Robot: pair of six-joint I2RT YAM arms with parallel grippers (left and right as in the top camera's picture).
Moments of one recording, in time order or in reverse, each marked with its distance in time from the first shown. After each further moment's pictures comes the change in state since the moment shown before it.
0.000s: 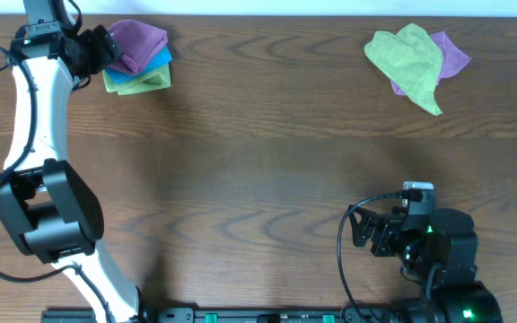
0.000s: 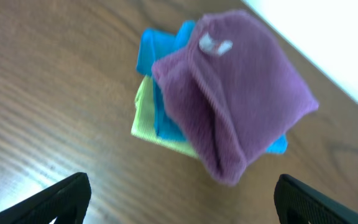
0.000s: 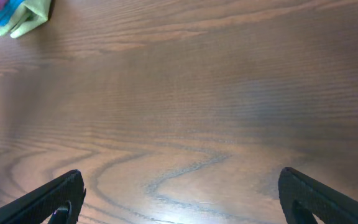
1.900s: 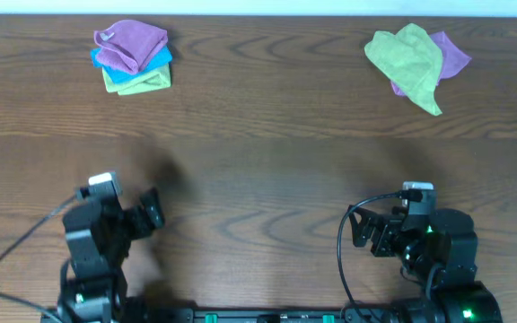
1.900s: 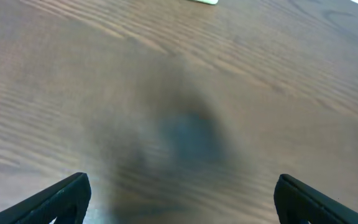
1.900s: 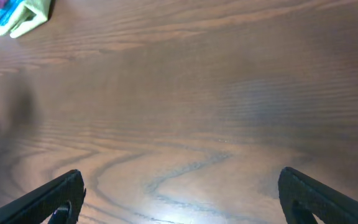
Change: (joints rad) left arm -0.057 -1.522 -1.520 0.345 0.055 0.197; right arm 0.000 0.000 0.000 0.000 0.000 0.000
